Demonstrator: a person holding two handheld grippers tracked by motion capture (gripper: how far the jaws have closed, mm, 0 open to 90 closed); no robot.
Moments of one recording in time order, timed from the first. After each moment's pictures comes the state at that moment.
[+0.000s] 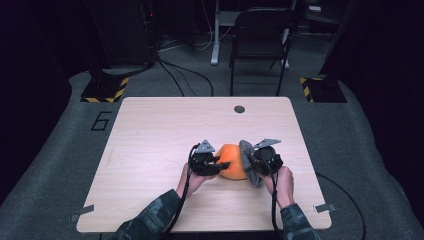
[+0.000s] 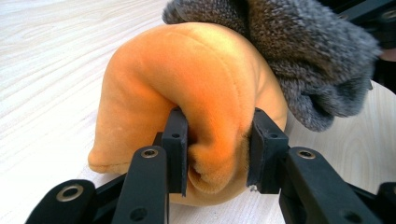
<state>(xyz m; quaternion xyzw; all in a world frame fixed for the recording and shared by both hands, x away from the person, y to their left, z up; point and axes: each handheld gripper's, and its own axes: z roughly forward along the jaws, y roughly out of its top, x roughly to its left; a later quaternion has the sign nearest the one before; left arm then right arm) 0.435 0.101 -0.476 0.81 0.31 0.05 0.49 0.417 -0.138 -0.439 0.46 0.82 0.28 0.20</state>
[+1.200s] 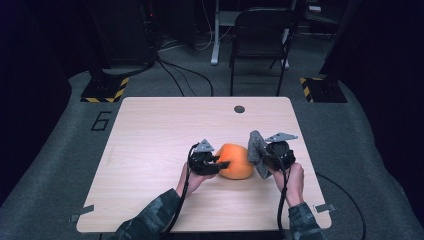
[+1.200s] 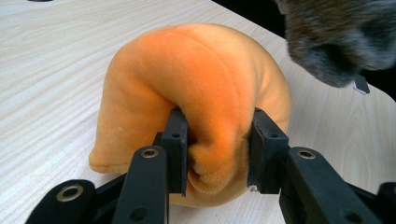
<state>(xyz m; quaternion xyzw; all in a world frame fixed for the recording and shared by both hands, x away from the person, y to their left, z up) 0.437 0.102 -0.477 0.81 0.31 0.04 0.50 0.407 -0.152 -0.403 0.47 0.79 0.33 0.22</state>
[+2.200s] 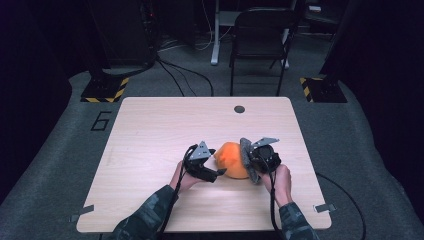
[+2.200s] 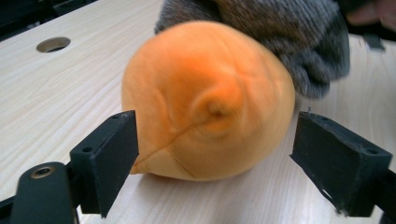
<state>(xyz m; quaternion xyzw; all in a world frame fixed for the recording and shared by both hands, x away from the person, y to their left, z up) 0.434 0.117 -0.481 0.84 0.20 0.13 0.49 0.424 -0.132 -0.441 0.46 0.81 0.29 0.21</state>
